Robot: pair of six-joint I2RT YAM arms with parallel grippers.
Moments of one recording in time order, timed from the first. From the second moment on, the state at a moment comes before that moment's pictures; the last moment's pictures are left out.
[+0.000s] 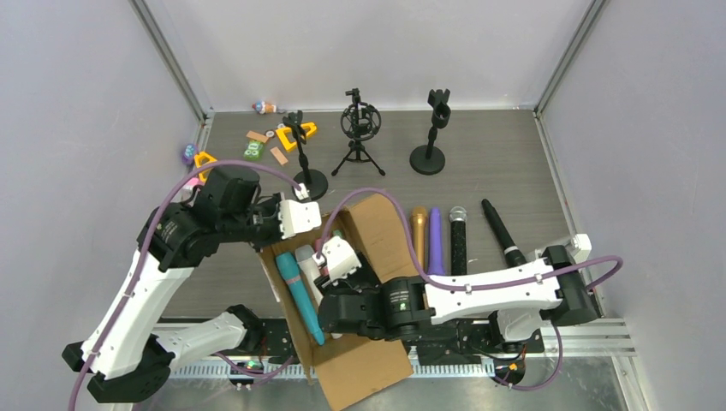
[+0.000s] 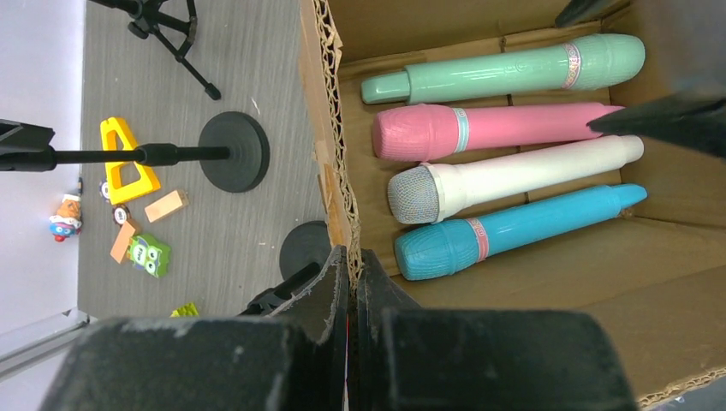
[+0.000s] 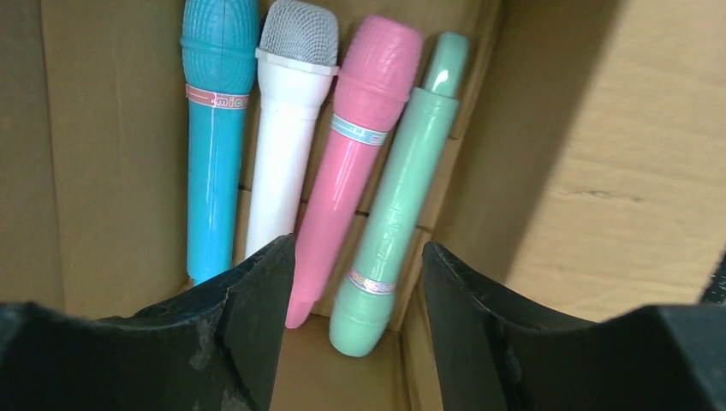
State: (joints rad) left arm -0.67 0.99 1.51 -1.31 0.24 0.73; right arm 1.64 1.52 1.38 -0.79 0.88 0.68
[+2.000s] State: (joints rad) left arm -0.67 0.95 1.47 -1.31 0.24 0.79; right arm 0.91 1.02 0.93 -0.82 0.60 0.56
